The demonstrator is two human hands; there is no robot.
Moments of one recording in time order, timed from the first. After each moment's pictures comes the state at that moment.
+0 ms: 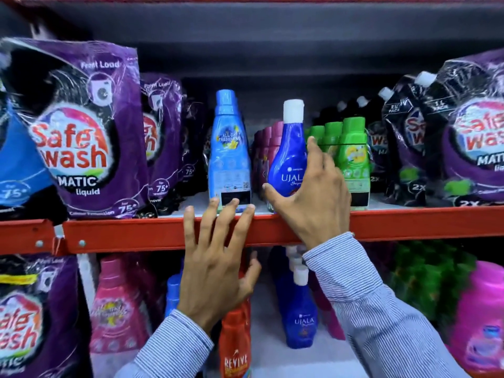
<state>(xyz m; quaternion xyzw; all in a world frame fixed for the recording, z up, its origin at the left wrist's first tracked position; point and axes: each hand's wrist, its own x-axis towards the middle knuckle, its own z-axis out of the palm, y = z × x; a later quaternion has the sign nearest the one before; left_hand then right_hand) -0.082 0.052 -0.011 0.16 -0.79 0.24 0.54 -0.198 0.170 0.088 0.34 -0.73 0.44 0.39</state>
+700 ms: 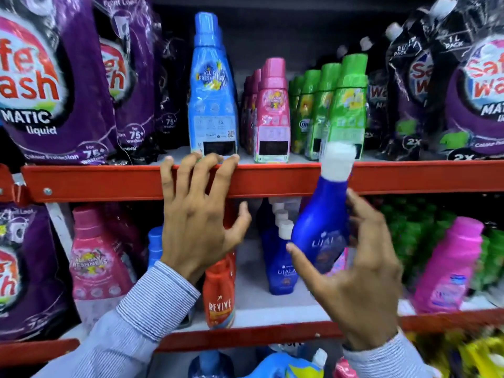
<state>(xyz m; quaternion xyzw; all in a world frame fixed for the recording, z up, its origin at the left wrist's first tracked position) -0.082 0.067 -0.008 0.19 -0.78 0.19 0.57 -0.186 0.258 -0.050 0.37 -0.67 0.51 0.38</state>
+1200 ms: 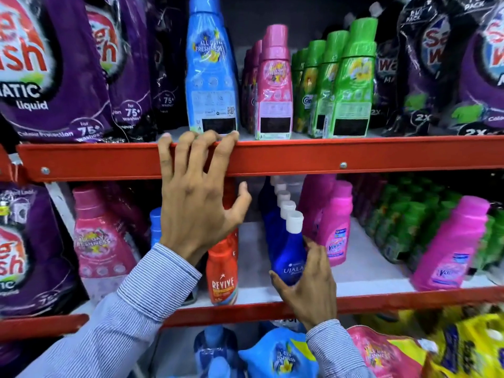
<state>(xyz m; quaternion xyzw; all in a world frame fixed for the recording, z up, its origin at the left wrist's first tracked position) -0.077 0.072 -0.007 0.20 -0.80 0.17 0.55 -0.219 0.201 -0.180 0.34 -0.82 0.42 0.20</state>
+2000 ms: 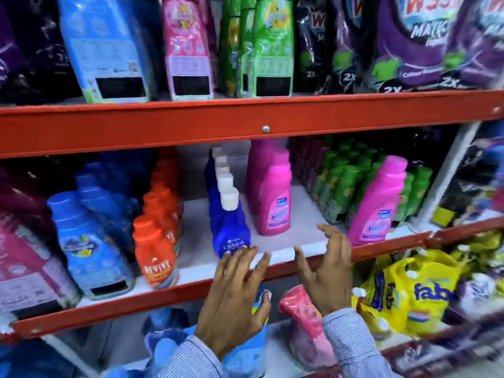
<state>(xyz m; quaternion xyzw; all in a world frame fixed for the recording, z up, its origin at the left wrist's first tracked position) -0.138 0.168 -0.217 0.03 -0.95 -0.01 0.32 -0.281 0.316 -0.212 0.27 -0.80 0.47 0.25</state>
